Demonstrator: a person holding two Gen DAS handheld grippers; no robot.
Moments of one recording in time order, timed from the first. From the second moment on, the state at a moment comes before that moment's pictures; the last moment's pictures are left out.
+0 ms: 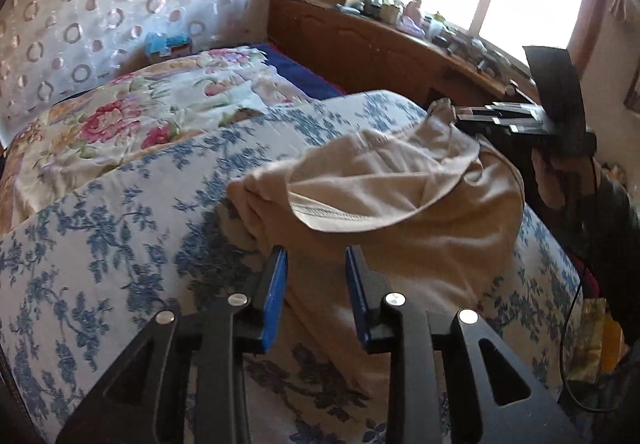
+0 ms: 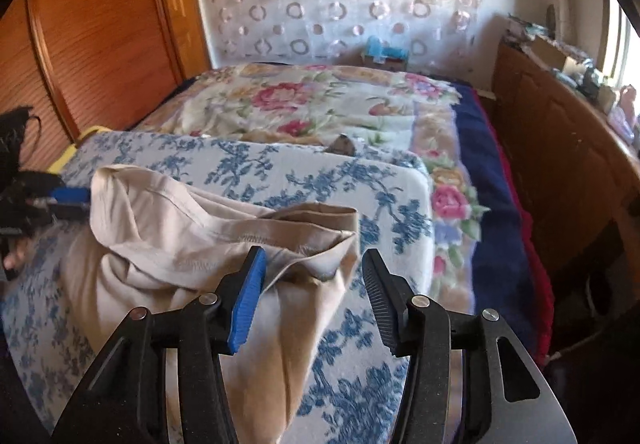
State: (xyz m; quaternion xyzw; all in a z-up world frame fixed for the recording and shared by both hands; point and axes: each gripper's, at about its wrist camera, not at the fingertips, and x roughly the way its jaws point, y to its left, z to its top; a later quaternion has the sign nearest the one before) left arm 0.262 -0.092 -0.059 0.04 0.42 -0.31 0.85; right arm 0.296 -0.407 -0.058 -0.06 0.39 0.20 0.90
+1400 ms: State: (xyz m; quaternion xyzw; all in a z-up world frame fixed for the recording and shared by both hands) left arm 0.325 -0.092 -0.082 -0.02 0.45 -0.24 0.86; right arm 0.295 -0.413 -0.090 0.02 0.45 0.16 0.88
